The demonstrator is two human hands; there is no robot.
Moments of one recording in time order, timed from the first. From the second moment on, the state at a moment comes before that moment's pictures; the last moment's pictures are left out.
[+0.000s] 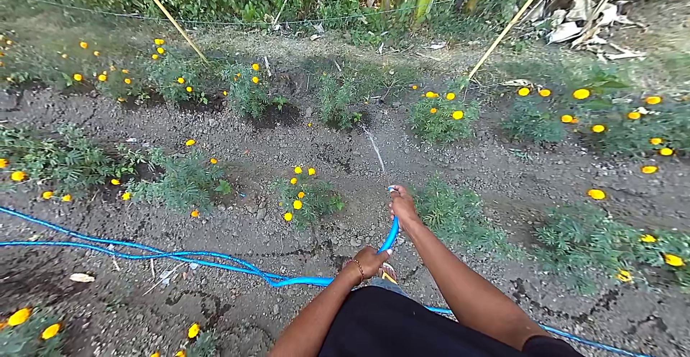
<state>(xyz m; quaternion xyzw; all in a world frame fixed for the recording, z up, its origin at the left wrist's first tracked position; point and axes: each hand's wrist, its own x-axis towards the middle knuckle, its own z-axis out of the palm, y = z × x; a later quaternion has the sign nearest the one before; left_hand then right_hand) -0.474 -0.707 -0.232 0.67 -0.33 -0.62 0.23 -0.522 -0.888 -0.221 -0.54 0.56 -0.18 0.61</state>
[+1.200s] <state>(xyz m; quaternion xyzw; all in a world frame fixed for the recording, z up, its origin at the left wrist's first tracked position) -0.470 -0.696 -0.226 0.68 -0.30 -0.62 0.26 -0.502 -0.879 -0.211 -0.58 0.52 -0.15 0.61</state>
